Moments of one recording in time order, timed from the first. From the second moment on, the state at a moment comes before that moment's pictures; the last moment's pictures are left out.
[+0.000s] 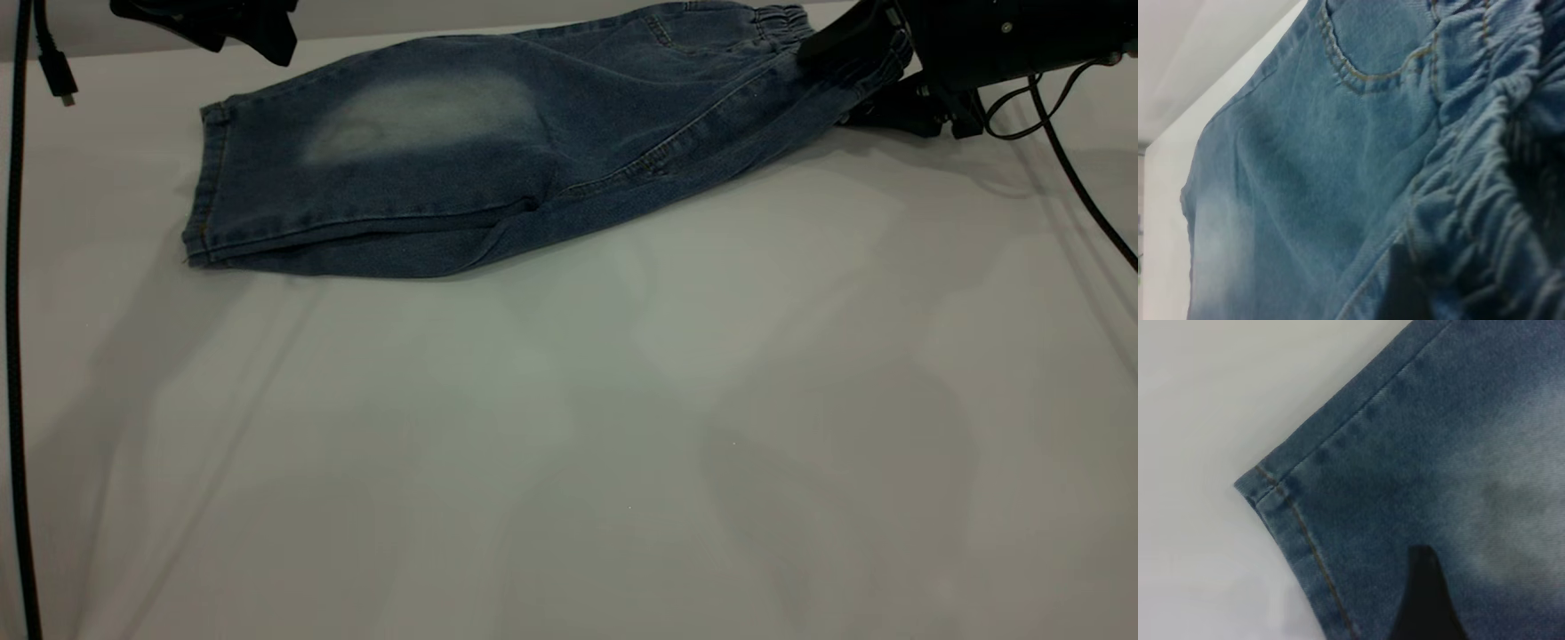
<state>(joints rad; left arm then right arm) -0.16 2.07 -1.36 -0.06 0.35 0.23 -0.17 2.54 -1.57 1.59 0.85 -1.06</state>
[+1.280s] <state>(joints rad) -0.44 2.65 -2.37 -0.05 0.94 0.29 -0.15 2.43 -1.57 1.43 0.79 -1.08</state>
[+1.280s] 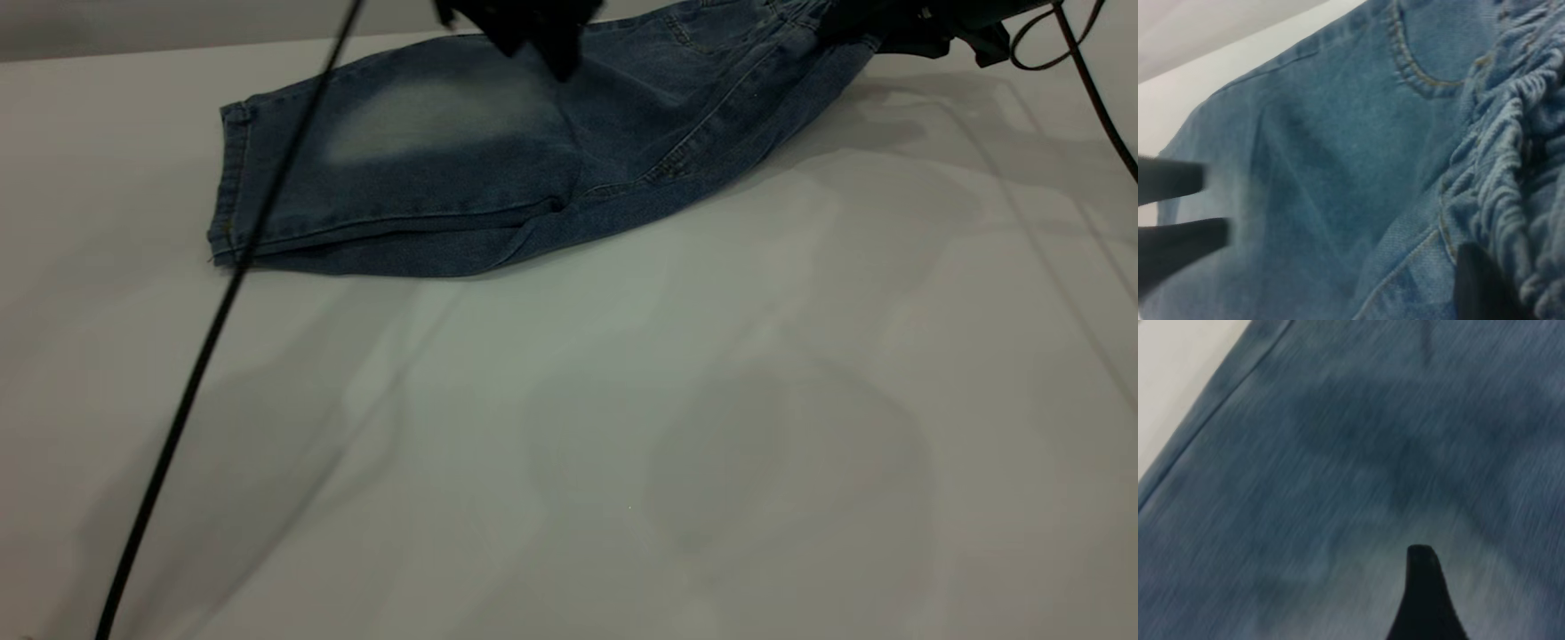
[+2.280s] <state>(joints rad) -0.46 2.79 -2.45 -0.04 0.92 0.29 -0.08 2.31 -1.57 1.43 0.90 -1.08</state>
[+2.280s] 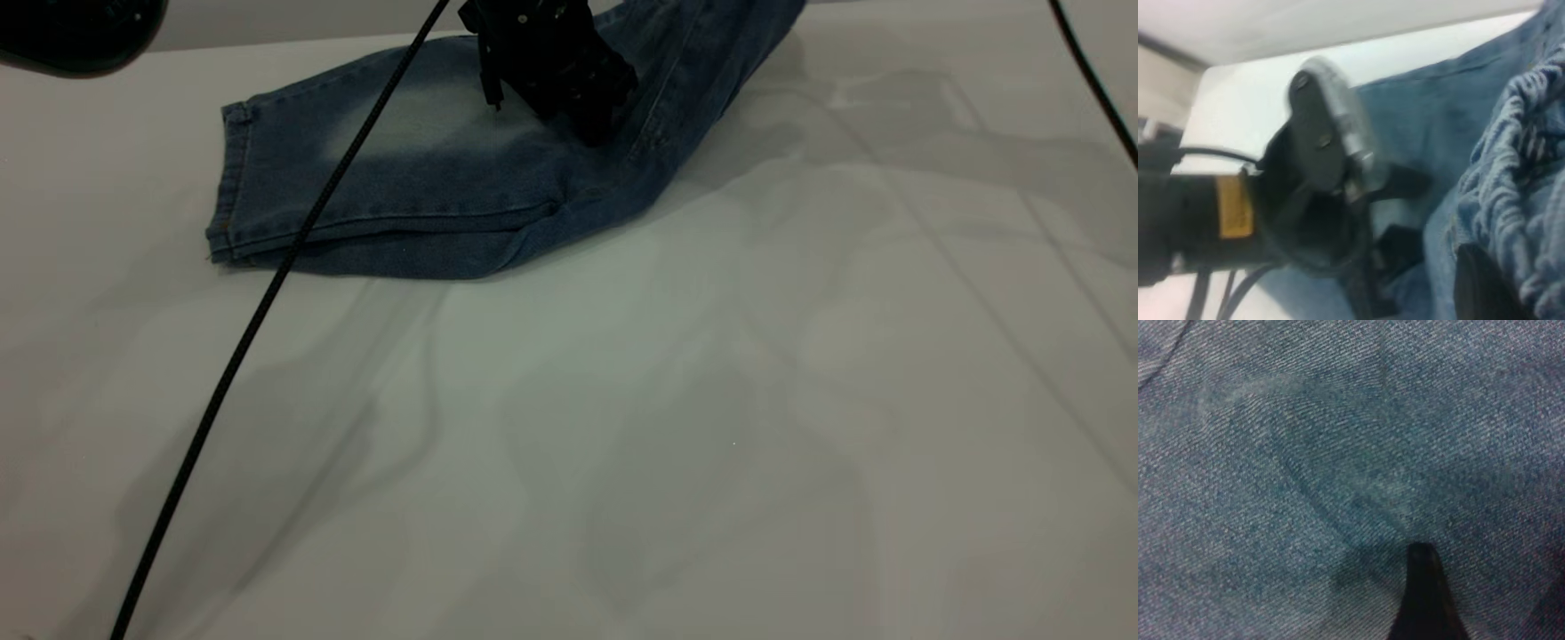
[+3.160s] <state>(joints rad) -0.44 2.78 -2.80 0.02 1.23 0.26 -0.01 2.31 -1.57 1.40 0.91 -1.06</state>
